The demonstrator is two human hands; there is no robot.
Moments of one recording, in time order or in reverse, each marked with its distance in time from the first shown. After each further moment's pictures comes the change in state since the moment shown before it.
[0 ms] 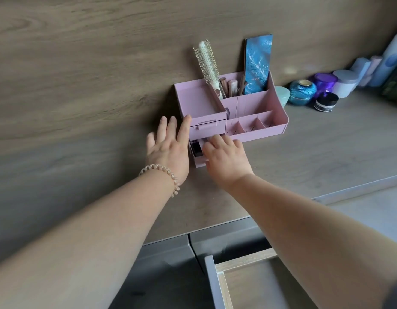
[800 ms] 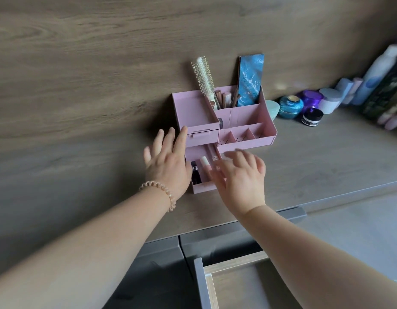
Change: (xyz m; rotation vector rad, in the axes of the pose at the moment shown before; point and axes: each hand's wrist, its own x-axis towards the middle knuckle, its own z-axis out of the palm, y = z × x) left_hand -0.023 0.015 -0.015 -0.187 0.019 -0.076; right_hand -0.053 0.018 -0.031 0.134 0.277 0.162
